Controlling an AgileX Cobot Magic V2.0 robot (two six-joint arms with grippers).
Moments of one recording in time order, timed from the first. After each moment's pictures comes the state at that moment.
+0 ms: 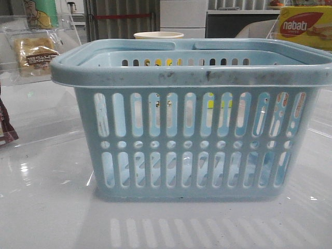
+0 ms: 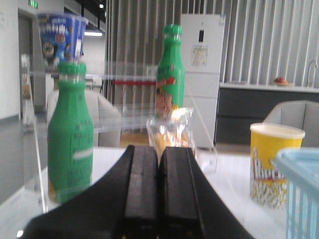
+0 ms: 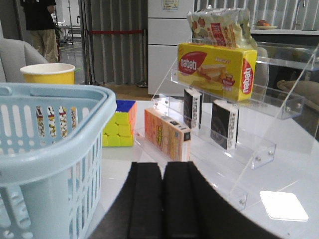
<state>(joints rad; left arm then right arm) -0.02 0.00 -0.05 0.01 -0.10 -0.04 0.02 -0.01 -0.06 -0.02 0.06 0.06</state>
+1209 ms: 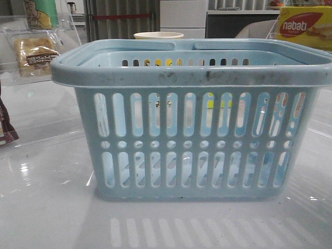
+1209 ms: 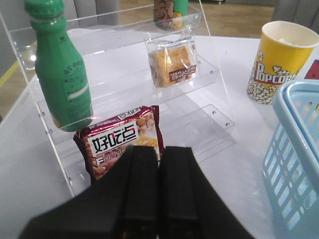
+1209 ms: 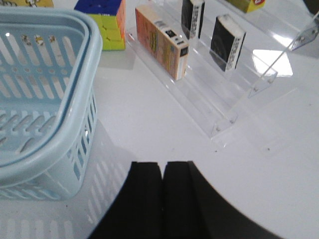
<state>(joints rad) -0.02 0.56 -0.78 0.01 0.71 -0.04 0.02 0.61 -0.67 -0.02 0.68 0.06</state>
